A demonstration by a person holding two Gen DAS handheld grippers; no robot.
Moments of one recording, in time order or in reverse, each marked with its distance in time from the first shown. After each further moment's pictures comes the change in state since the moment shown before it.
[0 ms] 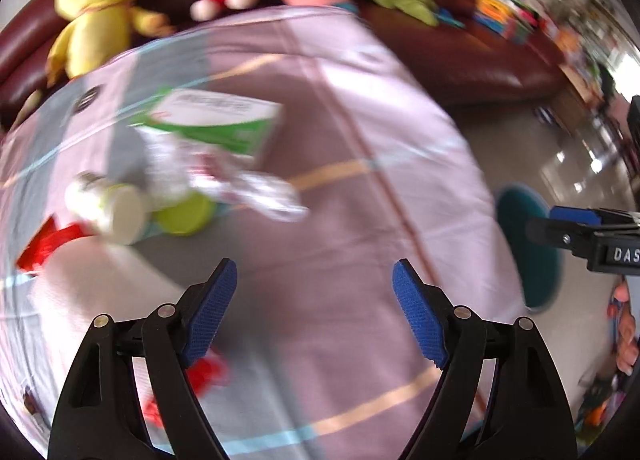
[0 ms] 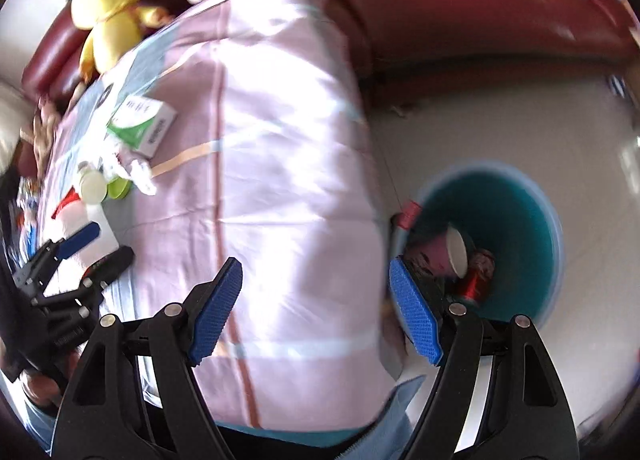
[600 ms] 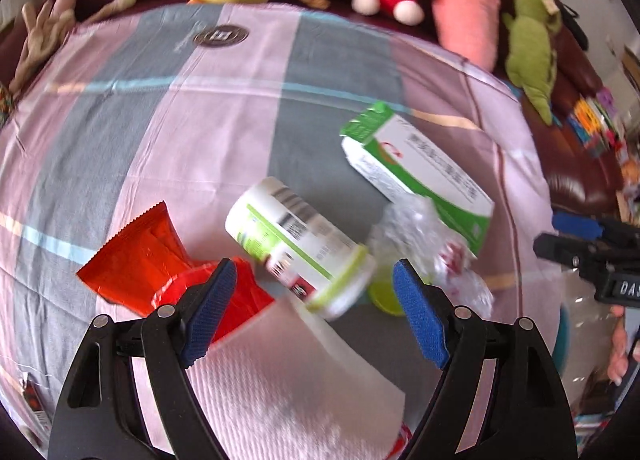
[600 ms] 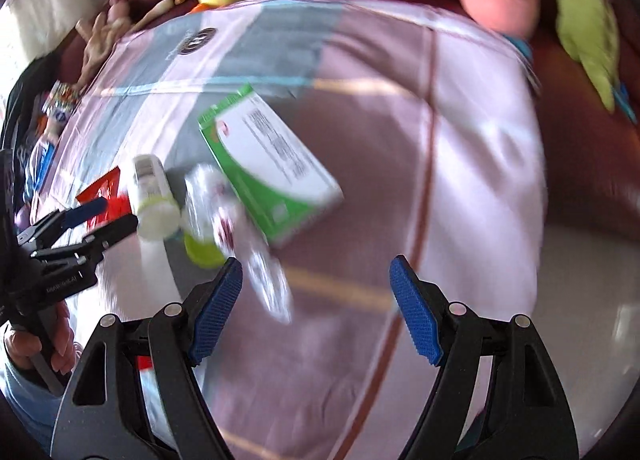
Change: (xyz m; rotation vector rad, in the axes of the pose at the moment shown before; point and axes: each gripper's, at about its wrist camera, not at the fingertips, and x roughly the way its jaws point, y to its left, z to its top) left arm 0.017 0.182 0.036 -0.392 0.026 0.056; right arm 0.069 0.194 0.136 -0.454 0.062 0.075
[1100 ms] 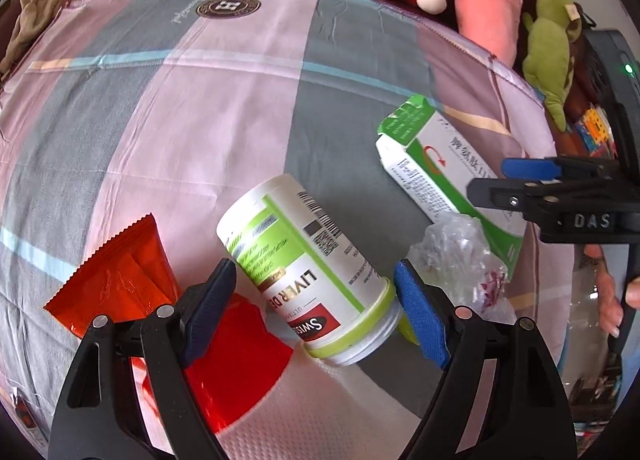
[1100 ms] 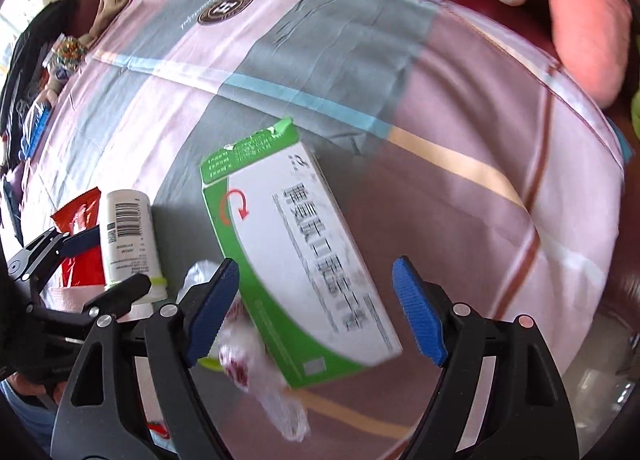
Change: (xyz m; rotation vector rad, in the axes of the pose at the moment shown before) left arm 0.039 0.021 0.017 -0.036 0.071 -0.021; right arm 0.085 0.037 0.086 -0.161 0.135 0.032
